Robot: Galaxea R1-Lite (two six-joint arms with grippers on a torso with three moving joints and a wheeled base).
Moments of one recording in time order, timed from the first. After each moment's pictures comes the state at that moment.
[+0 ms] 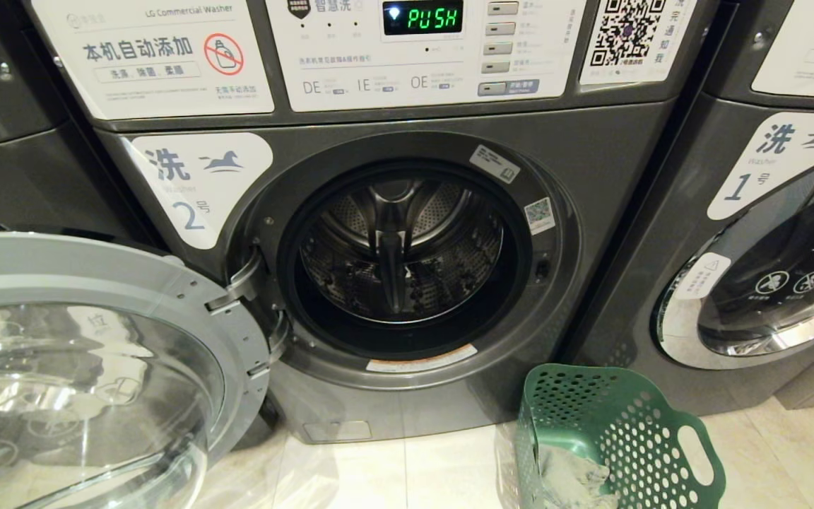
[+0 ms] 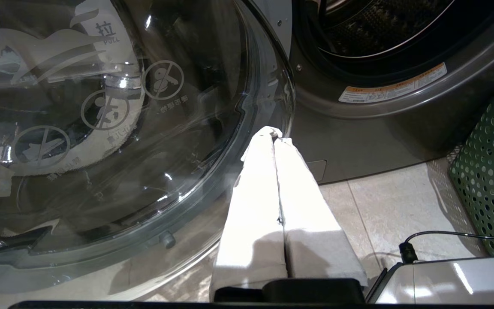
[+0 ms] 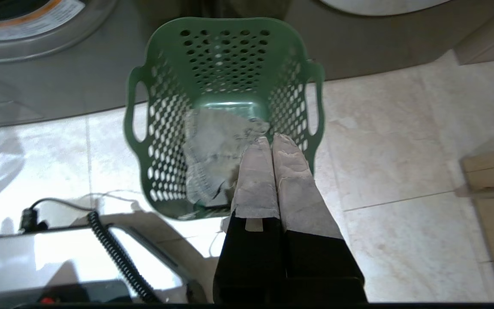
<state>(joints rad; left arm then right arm) 0.00 0.00 0.00 0.01 -0.02 0.12 0.15 0.70 -0.19 -0.08 -0.26 0.12</state>
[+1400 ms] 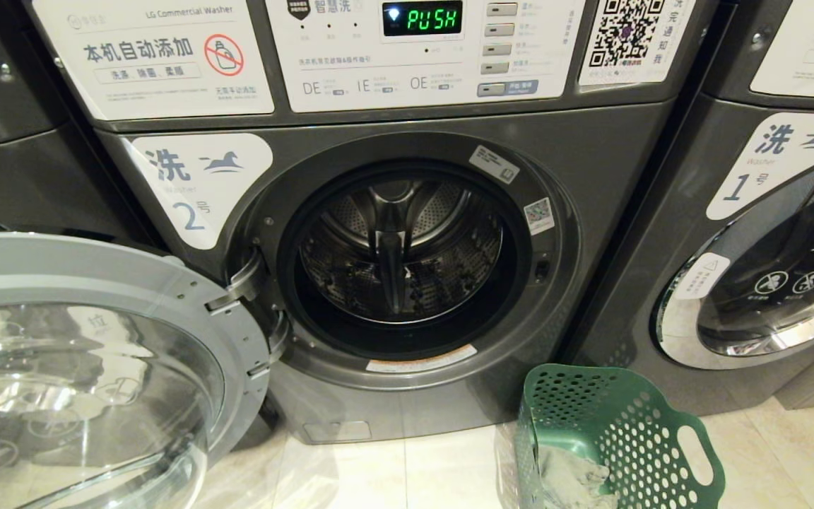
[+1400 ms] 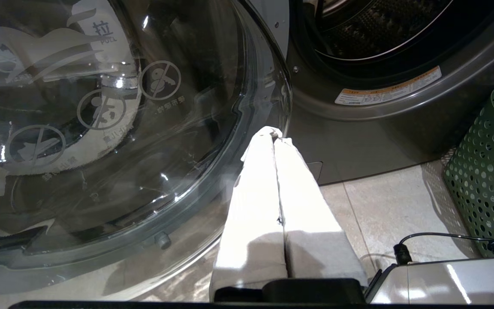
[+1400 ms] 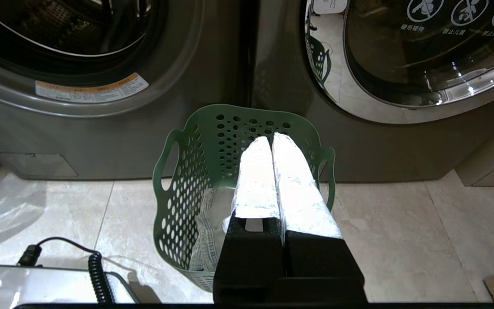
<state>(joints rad) 0.00 0.00 0.00 0.01 -0.02 0.10 0.01 0.01 0.00 0.00 0.01 -0.06</state>
